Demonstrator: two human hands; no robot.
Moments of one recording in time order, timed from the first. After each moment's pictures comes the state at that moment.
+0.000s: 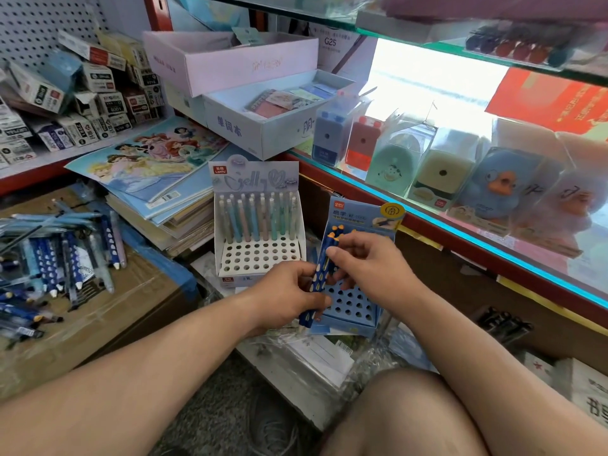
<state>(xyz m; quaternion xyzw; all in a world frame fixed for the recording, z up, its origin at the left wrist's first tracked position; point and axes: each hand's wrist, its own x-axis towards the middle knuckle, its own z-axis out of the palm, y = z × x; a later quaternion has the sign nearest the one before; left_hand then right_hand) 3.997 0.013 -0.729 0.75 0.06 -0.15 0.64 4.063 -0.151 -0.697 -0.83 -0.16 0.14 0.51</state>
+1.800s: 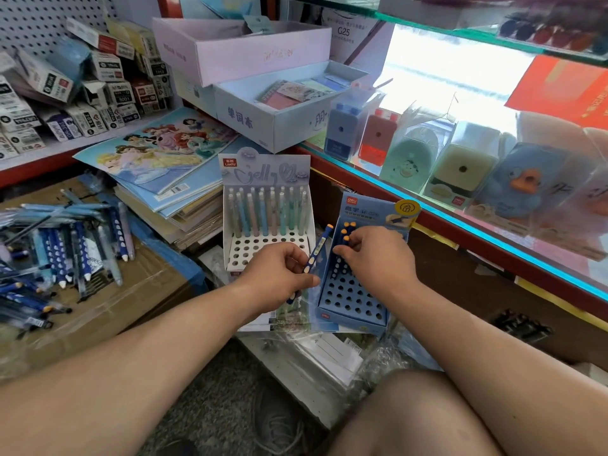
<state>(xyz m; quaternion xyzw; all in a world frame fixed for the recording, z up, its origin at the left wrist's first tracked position) 4.009 0.039 -0.743 0.81 0.14 -0.03 0.57 4.088 -0.130 -0.715 -0.97 -0.16 -0.02 0.16</state>
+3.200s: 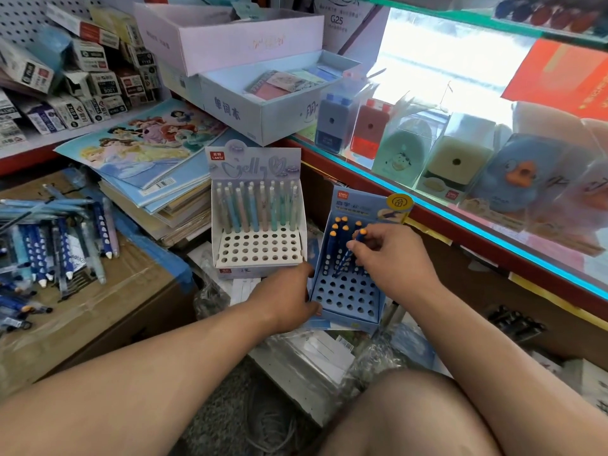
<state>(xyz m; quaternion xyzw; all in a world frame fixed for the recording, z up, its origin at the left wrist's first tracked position) 4.018 0.011 -0.780 0.95 0.03 -0.09 0.31 4.088 -0.166 -0.715 -0.93 -0.16 0.01 0.34</state>
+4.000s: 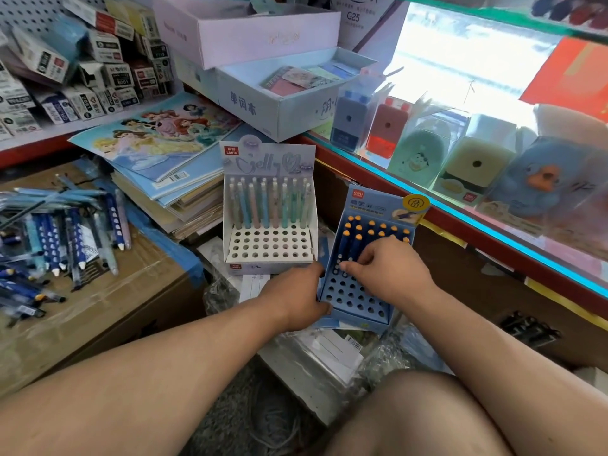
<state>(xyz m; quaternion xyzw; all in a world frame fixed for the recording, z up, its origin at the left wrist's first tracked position) 4.020 0.012 -0.782 0.95 0.03 -0.11 0.28 4.088 -0.150 -0.727 -0.97 -0.15 0.10 0.16</state>
